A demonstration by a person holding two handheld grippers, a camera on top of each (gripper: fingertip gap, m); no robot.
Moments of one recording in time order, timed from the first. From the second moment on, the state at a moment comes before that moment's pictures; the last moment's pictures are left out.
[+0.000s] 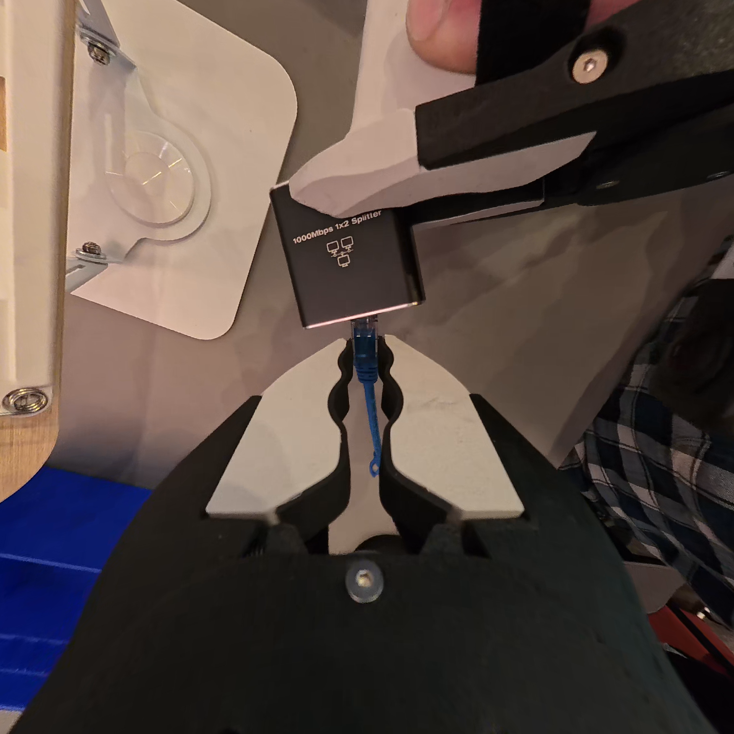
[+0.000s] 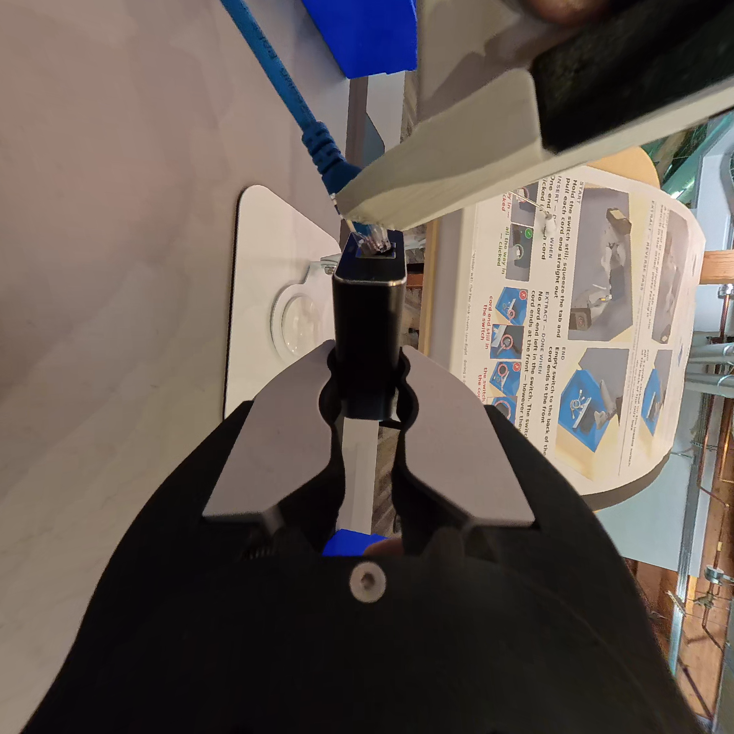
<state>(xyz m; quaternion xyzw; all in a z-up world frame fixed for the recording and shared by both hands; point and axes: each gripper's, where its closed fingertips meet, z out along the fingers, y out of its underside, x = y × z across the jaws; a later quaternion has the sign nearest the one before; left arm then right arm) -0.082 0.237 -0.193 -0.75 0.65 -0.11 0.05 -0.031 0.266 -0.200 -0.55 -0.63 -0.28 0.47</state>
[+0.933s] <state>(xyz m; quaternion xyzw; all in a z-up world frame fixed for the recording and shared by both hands) -0.089 0.232 -0.220 -0.75 0.65 -0.12 0.00 -0.033 0.272 -0.223 -0.56 -0.65 -0.28 0.44</state>
